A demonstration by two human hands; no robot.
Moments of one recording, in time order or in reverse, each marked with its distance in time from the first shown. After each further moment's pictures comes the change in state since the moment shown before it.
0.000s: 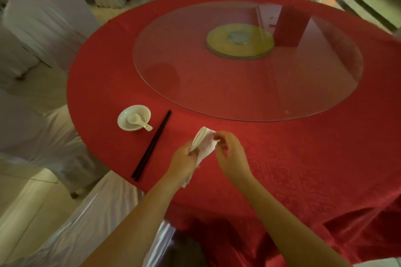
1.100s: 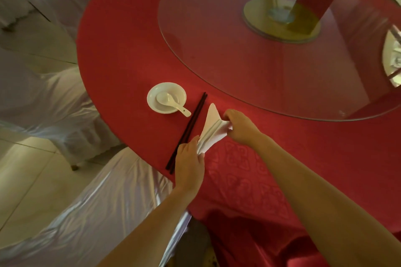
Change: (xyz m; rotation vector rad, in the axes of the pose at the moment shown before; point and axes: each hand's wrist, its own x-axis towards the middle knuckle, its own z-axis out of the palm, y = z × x) left_hand 0.038 -0.125 -0.055 0.306 0.319 0.147; right_hand 0.113 0.011 0.112 -0.678 -0.498 -0.011
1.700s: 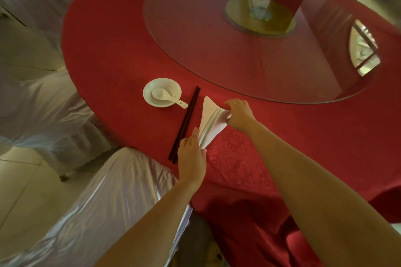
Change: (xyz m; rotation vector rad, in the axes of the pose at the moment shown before) left_hand -0.014 -0.009 -0.004 0.026 -0.081 0.071; right_hand -0.016 -0.015 -0.002 -0.002 0.057 0.271
